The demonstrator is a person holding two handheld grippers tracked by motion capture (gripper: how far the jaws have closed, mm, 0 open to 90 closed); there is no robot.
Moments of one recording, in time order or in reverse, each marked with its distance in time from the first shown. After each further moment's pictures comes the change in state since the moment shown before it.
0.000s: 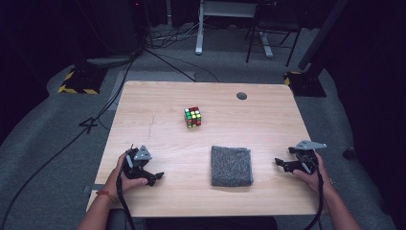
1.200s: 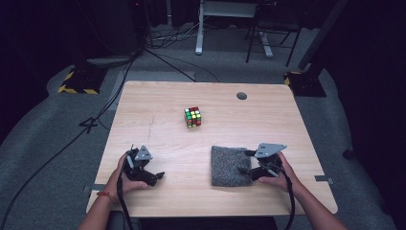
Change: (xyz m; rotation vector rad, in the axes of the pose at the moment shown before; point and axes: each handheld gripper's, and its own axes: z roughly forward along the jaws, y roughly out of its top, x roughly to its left) left arm -0.003 0.001 0.001 -0.001 0.020 -0.020; right arm 0.125 0.067 0.024 -0.054 0.323 -0.343
